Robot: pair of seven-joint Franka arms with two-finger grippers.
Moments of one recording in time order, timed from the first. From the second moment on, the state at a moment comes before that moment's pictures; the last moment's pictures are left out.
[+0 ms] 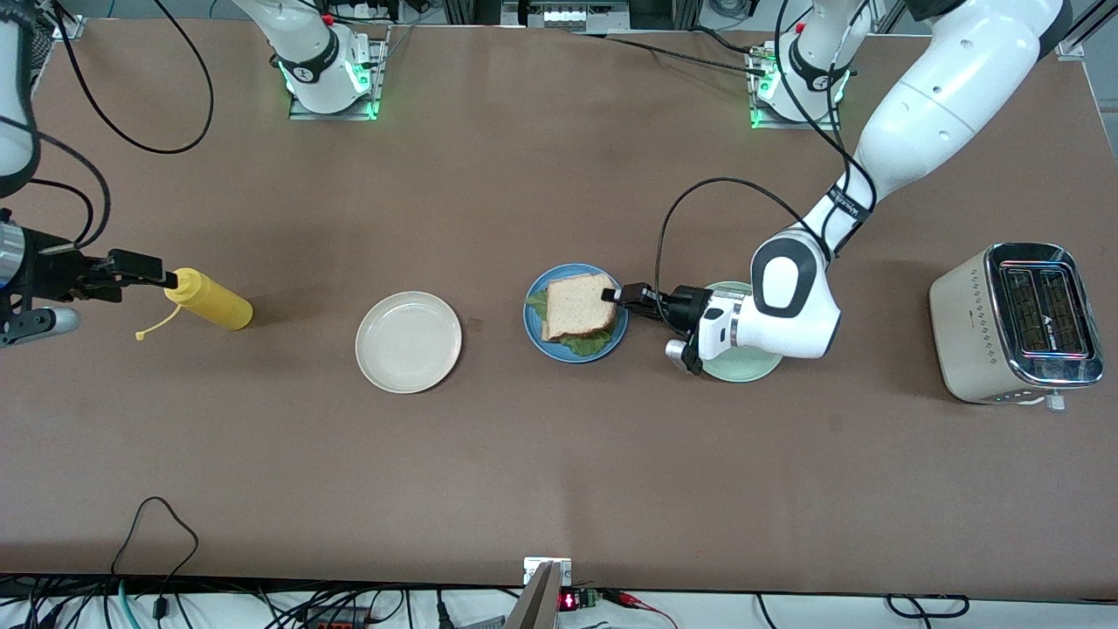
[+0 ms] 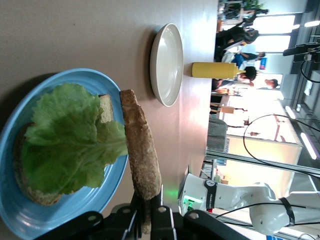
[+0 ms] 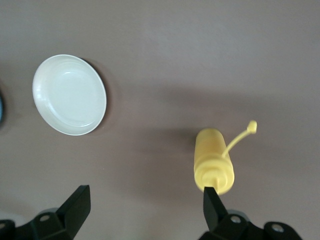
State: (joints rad) left arm 0.20 0.85 -0.64 -1.74 -1.00 2.15 0.66; right arm -0.05 0.27 -0.05 -1.52 0.11 1.62 -0.21
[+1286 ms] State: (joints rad) left arm 0.32 0.77 -0.62 -1.74 -0.82 1.93 0.56; right arm -0.03 0.05 -0.13 -1.63 0.00 1.63 -0.07
